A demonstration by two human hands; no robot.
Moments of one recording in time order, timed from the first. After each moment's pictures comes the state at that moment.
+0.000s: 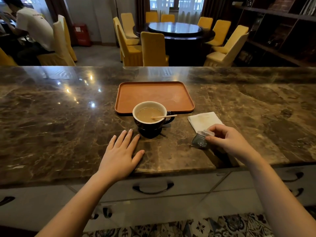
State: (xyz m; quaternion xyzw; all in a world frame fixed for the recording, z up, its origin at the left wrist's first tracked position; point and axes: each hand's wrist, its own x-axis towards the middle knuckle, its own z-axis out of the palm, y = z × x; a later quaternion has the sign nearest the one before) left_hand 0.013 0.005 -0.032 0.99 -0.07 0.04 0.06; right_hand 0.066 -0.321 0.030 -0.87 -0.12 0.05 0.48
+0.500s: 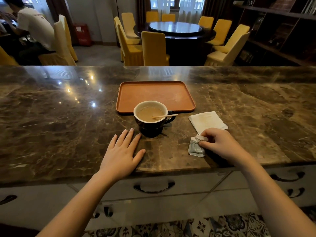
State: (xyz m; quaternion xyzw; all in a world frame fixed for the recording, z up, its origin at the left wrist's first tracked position) left_hand 0.013 0.004 -0.030 0.99 -0.07 0.04 0.06; right_hand 0.068 -0.305 0.019 -0.93 -0.16 0.03 0.32
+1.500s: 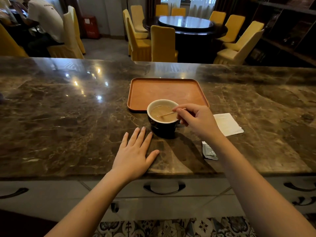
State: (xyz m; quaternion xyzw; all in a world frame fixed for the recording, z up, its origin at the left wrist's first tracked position) left_hand 0.014 0.004 -0.035 0.99 -0.07 0.04 0.08; right_hand 0.086 -0.191 0.060 -0.81 -0.19 -0.02 0.56
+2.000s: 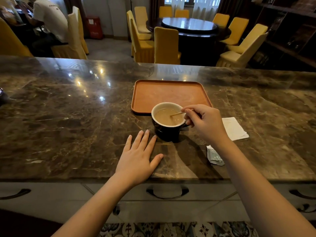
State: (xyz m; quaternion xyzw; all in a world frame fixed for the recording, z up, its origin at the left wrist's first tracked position) left_hand 0.013 0.004 -0.037 0.99 -0.07 0.05 0.08; right_hand 0.093 -0.192 0.059 -0.85 -0.21 -0.12 0.47
